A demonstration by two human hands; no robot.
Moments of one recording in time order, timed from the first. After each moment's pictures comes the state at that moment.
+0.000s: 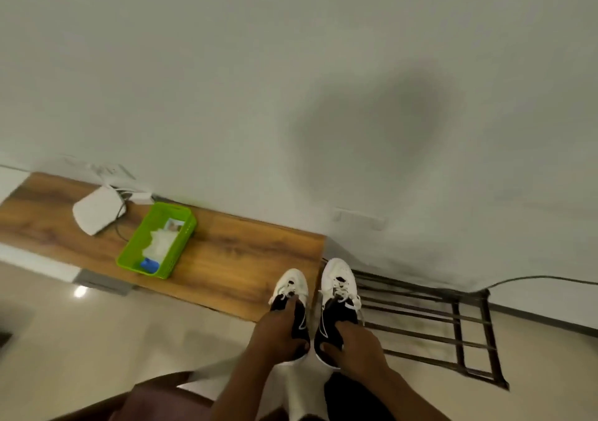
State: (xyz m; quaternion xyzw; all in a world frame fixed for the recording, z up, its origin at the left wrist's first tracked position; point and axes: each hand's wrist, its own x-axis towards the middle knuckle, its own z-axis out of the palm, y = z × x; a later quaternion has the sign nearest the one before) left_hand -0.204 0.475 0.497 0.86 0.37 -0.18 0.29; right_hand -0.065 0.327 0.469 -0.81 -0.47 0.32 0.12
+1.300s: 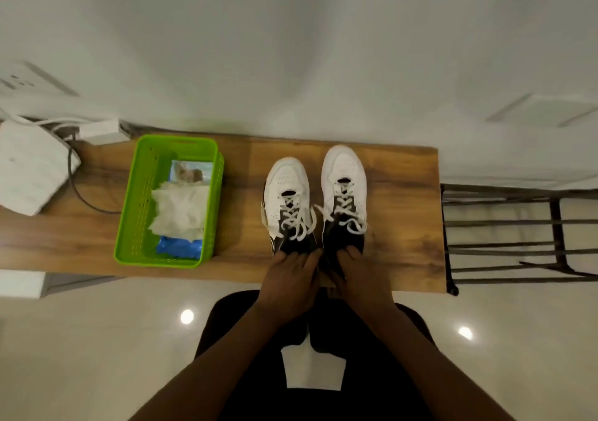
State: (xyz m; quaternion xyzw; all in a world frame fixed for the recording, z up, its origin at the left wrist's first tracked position) left_hand -0.376 0.763 0.244 0.98 0.12 0.02 0.16; right_hand -0.257 0.628 0.254 -0.88 -0.42 0.19 0.10
